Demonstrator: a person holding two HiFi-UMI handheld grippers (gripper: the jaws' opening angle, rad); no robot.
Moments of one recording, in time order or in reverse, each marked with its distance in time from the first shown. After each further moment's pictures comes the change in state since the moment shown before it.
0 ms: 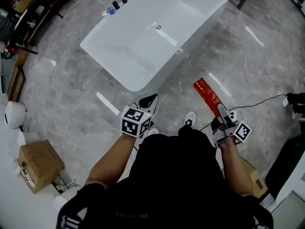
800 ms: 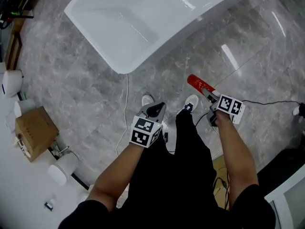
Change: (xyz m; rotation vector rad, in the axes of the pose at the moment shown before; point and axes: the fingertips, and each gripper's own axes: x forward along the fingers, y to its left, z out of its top) left arm 0.132 -0.013 -0.167 -0.255 0.259 0.095; right arm 0.116 -0.308 -0.044 -0.292 0.600 -0.499
